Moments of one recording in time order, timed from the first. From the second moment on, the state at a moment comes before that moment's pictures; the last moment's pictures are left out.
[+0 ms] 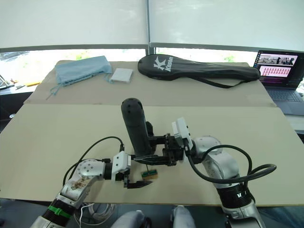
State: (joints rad) left arm -0.17 0.45 -0.30 0.00 -0.16 0.00 -1.11; right arm -0.38 -0.41 0.15 -0.27 0.61 0.37 1.24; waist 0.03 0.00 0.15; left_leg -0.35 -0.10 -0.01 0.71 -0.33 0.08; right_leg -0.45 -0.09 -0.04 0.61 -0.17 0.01
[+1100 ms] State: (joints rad) left arm -0.17 0.45 -0.30 -0.02 -0.16 0.03 -1.10; right arm -0.38 -0.41 0.15 -0.25 0.60 0.35 1.24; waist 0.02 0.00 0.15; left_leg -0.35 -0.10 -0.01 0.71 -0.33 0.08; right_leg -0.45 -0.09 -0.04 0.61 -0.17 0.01
